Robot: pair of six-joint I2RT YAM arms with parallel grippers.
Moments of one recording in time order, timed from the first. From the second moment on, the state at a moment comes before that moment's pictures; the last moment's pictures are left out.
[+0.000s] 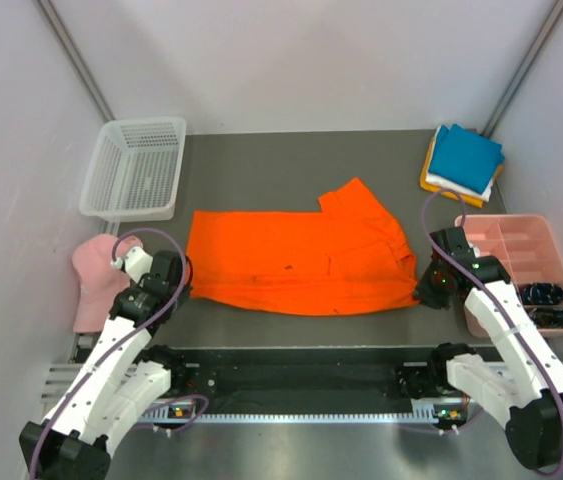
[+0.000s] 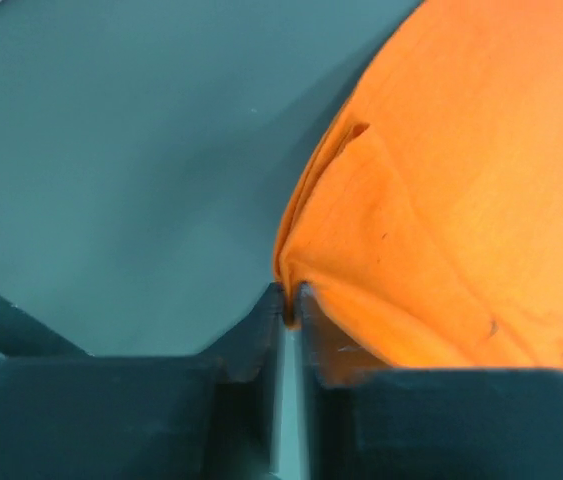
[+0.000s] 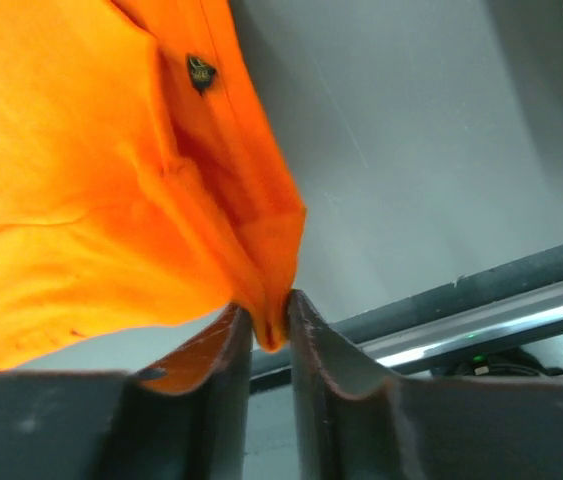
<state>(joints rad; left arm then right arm) -0.30 0.71 0.61 -0.87 -0.47 -1.04 0.20 0.91 0.74 -1.02 0.10 0.77</state>
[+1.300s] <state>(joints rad) -0.30 1.45 0.75 0.02 -0.56 -0.51 0.20 1.62 1.21 -0.50 0.20 0.60</state>
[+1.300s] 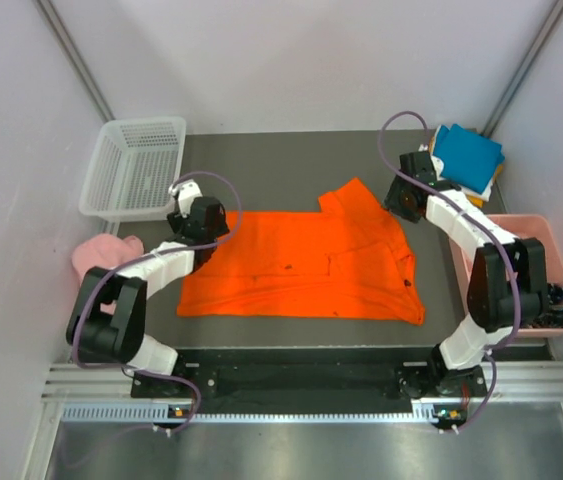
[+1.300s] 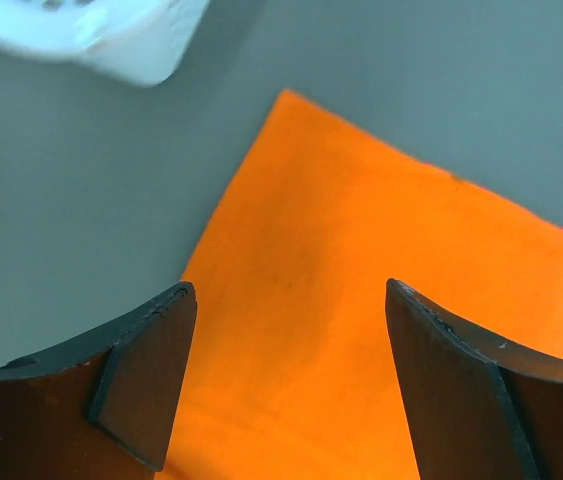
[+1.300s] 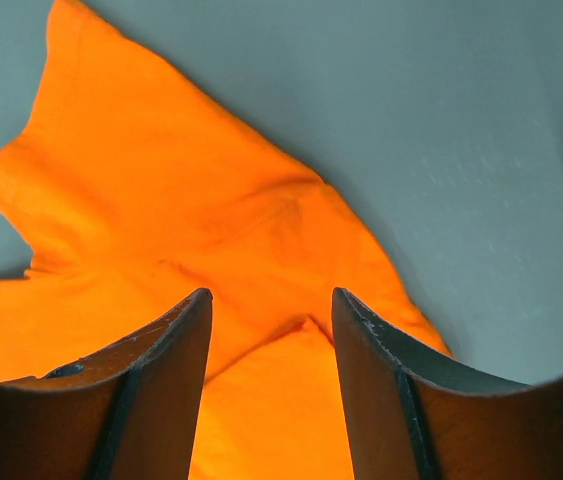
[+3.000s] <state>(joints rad) -0.02 2.06 1.44 -0.24 -0.10 -0.03 0.19 1.81 1.28 -0.45 0.10 0.55</state>
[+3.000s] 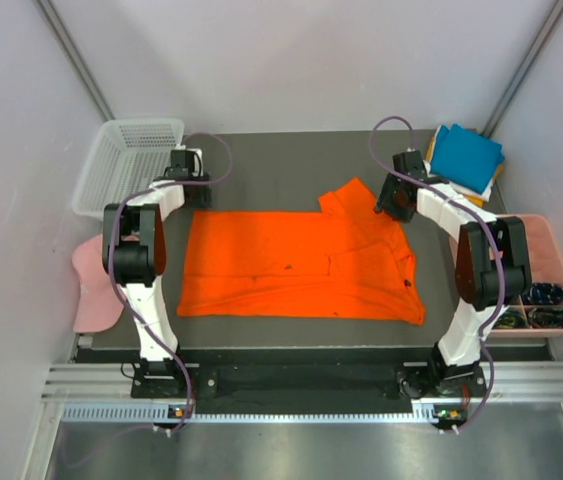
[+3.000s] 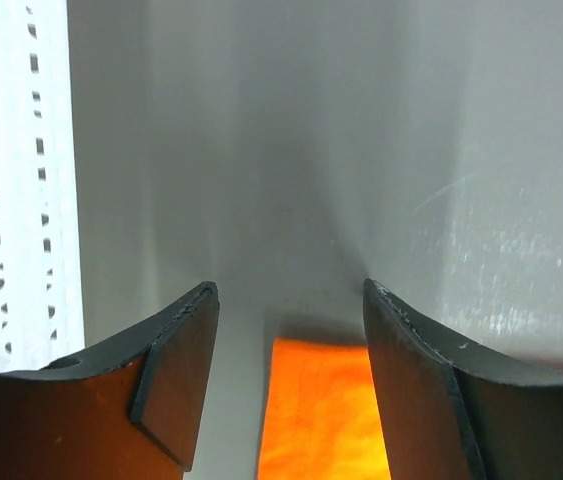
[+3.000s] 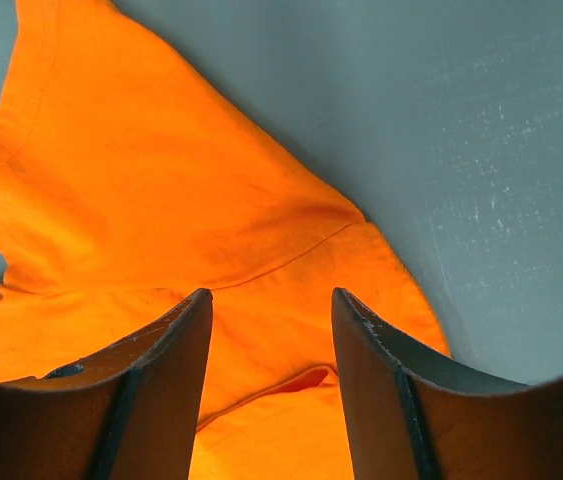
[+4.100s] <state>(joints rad) -0.01 2.01 1.40 -0.36 -0.02 -0.09 0.18 1.84 1.31 -0.45 0.06 0.55</state>
